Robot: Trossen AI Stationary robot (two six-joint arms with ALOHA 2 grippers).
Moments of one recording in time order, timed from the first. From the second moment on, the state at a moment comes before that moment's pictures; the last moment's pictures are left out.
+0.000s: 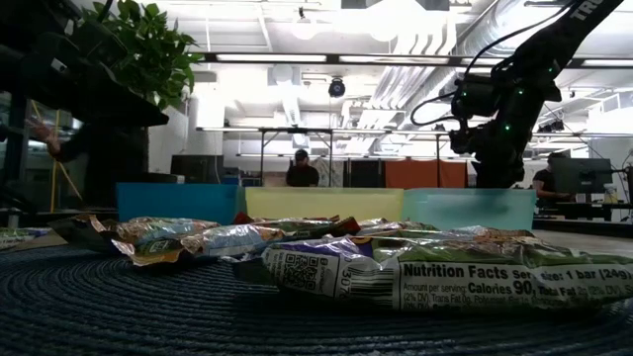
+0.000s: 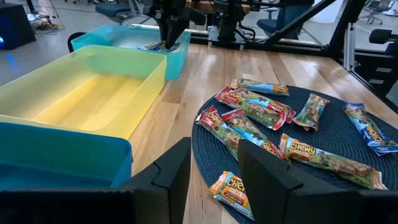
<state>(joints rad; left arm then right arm) 0.07 0.21 0.11 -0.12 -0.02 -0.06 -0.78 1.30 0.61 -0.48 -0.17 -0.07</state>
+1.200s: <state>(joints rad) 0.07 0.21 0.11 -0.12 -0.02 -0.06 -0.78 1.30 0.61 -0.48 -0.22 -0.11</state>
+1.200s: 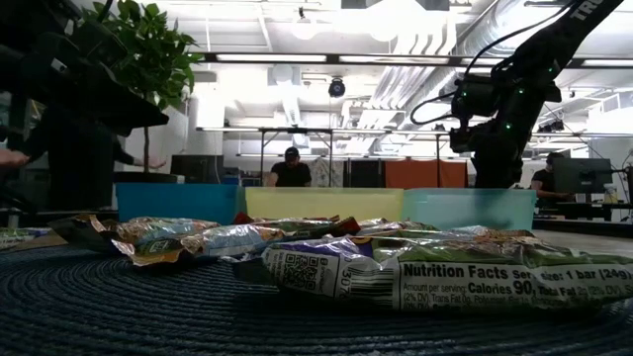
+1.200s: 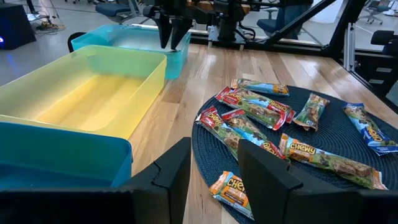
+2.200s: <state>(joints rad) 0.07 0.21 0.11 -0.12 -0.02 -0.06 -0.78 1.30 0.95 -0.64 -0.34 -0.20</state>
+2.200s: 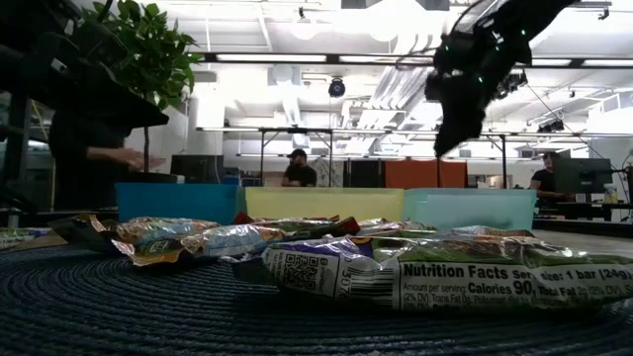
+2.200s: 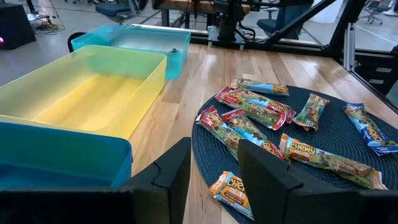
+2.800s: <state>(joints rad) 0.07 0.21 0.11 -0.12 -0.02 -0.06 -0.51 1.29 1.07 -0.62 -1.08 -0.05</state>
